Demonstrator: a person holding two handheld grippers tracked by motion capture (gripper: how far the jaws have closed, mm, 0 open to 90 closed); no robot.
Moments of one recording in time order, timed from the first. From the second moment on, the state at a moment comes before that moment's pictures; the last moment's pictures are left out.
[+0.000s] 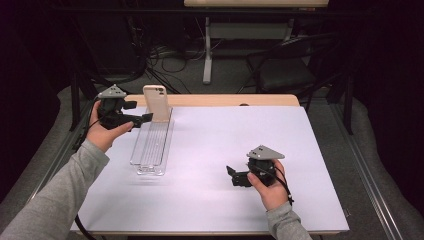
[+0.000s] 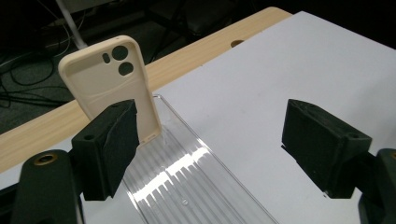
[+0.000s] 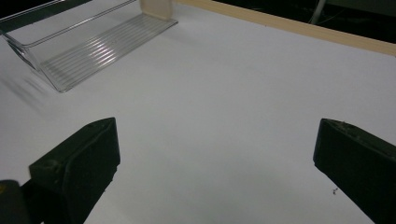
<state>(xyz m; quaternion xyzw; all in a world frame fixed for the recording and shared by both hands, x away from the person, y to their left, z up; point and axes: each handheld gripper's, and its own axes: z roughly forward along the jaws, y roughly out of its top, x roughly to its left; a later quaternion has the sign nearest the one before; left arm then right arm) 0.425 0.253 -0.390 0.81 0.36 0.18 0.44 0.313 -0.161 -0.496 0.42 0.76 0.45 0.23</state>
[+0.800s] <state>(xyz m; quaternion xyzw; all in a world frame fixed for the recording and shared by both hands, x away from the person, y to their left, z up) 0.384 0.249 -0.415 0.81 0.33 0.14 0.47 0.305 -0.179 -0.495 0.42 0.76 0.45 0.23</state>
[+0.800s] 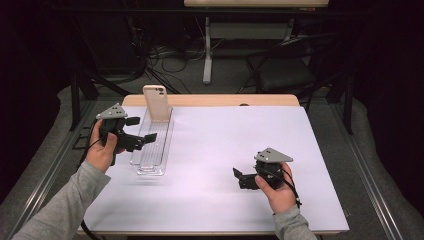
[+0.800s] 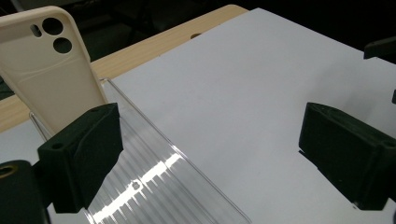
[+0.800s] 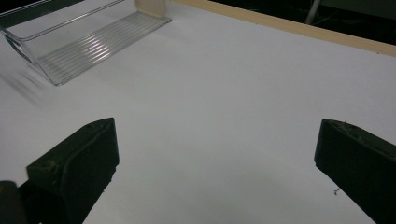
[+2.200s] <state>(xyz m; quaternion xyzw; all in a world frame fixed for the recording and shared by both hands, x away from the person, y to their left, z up) 0.335 0.261 -0.475 0.80 0.37 0.14 0.46 0.293 -0.206 -0.506 0.44 0.76 0.42 0.23</state>
